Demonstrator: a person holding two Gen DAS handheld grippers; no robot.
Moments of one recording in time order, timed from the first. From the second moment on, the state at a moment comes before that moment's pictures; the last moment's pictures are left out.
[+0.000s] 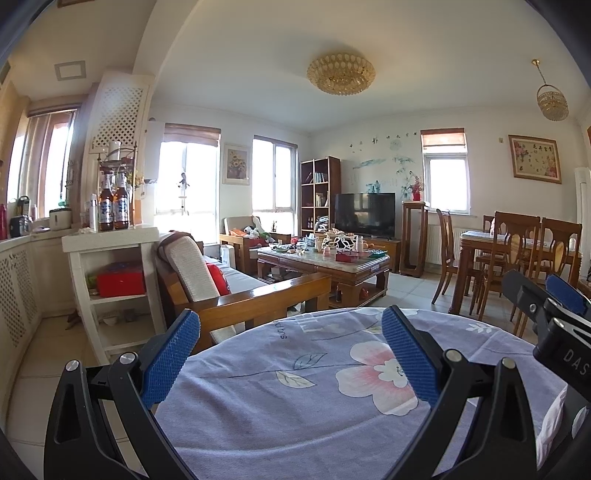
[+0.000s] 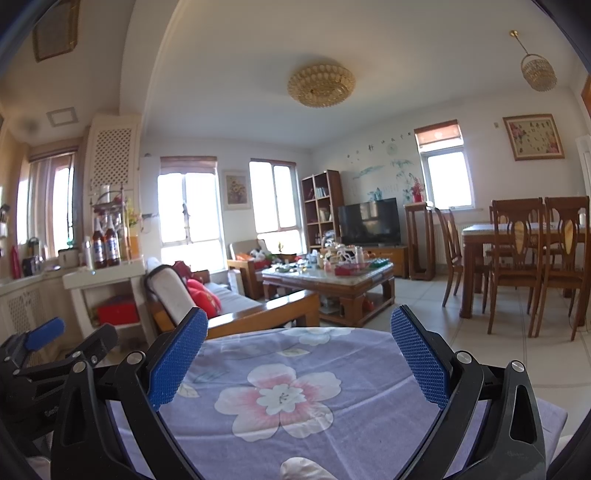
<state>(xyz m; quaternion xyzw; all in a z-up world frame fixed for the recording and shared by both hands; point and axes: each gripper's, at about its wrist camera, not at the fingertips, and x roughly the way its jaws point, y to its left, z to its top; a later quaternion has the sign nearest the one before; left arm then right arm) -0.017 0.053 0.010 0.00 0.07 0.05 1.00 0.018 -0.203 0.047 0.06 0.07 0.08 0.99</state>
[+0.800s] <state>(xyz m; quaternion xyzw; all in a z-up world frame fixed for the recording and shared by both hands) -0.024 0.045 0.013 0.02 0.05 0.05 1.00 0.022 -0.192 0.047 0.07 0.07 0.07 0.99</state>
